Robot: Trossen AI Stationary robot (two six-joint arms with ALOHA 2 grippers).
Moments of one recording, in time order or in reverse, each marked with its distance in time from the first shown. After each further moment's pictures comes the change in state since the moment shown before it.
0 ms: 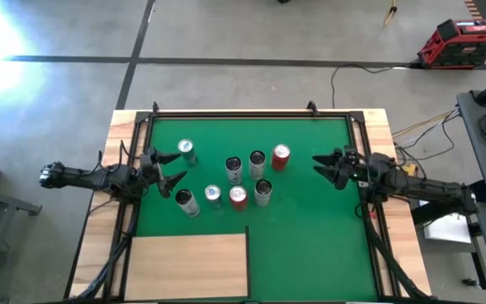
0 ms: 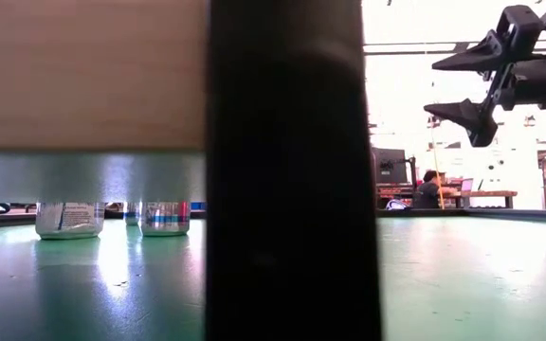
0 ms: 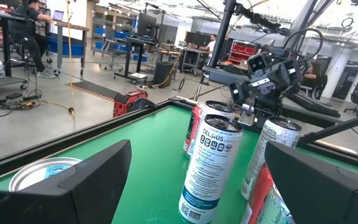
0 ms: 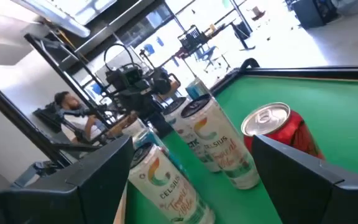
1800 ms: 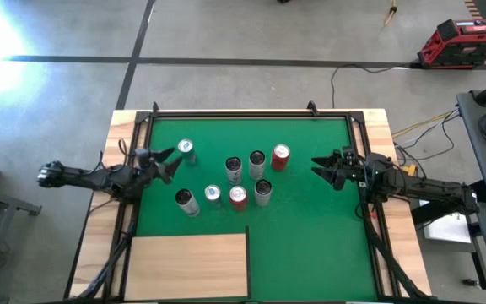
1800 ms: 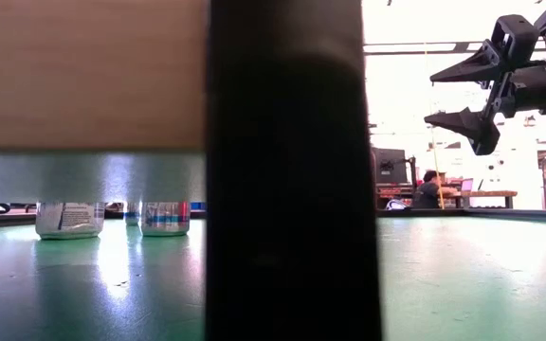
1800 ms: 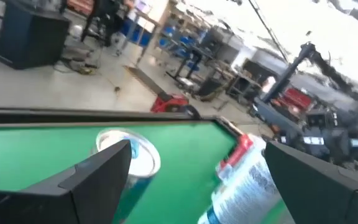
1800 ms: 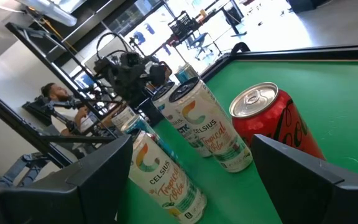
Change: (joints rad) left arm 0.001 0.043 0.001 -0.003 -0.283 -0.354; right arm 0.000 0.029 -0.003 -0.040 0.002 0.015
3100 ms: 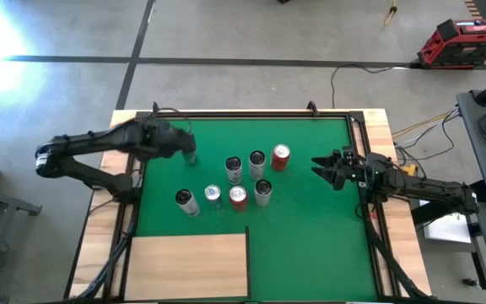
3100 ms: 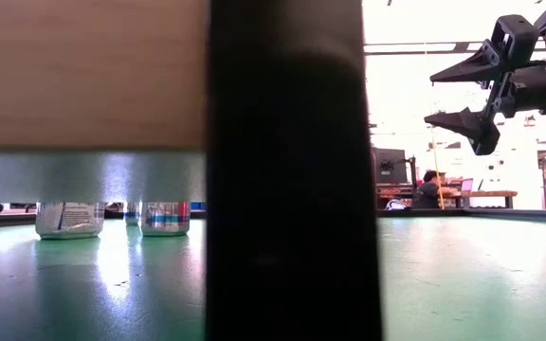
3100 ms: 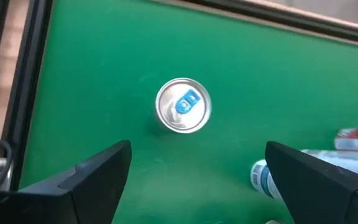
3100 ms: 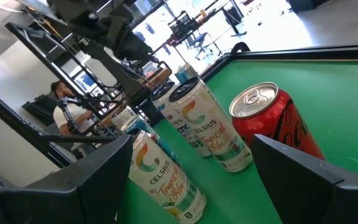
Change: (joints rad) left arm 0.324 1.126 1.216 -1.361 0.396 -0.936; right arm 0.000 0.000 0.000 -0.001 0.000 0.000
